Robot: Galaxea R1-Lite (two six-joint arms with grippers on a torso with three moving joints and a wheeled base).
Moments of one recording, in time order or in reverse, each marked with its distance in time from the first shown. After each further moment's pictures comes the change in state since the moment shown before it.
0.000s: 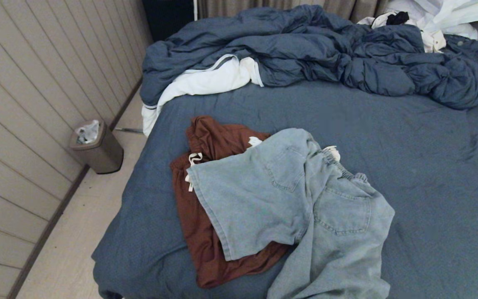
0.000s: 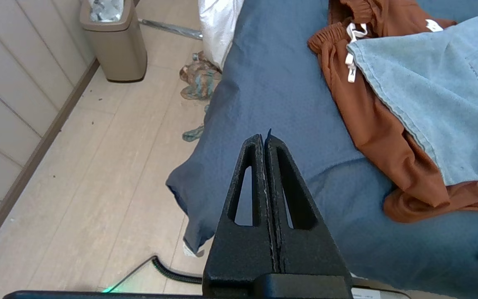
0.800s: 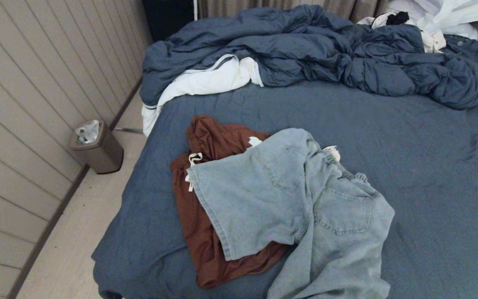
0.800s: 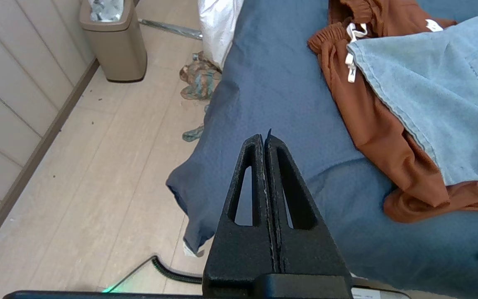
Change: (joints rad) left arm 0.000 0.000 0.000 0.000 0.001 0.000; right arm 0.000 0.000 0.000 0.000 0.000 0.002
